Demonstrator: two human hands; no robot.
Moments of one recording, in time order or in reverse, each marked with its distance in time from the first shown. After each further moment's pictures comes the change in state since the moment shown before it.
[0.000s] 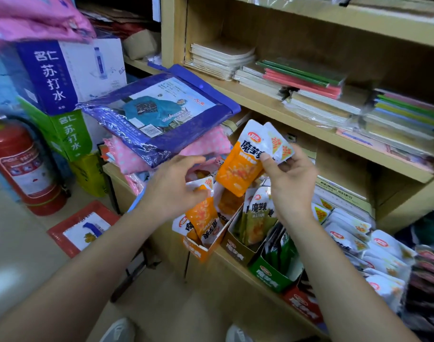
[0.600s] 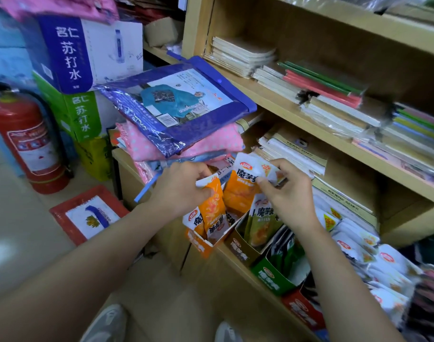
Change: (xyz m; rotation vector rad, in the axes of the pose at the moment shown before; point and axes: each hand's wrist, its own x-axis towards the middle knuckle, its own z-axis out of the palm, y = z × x) left_hand -0.005 -0.012 0.009 0.041 -0.031 -0.103; right_hand -0.002 0.020 -0.010 -0.568 -0.337 -0.129
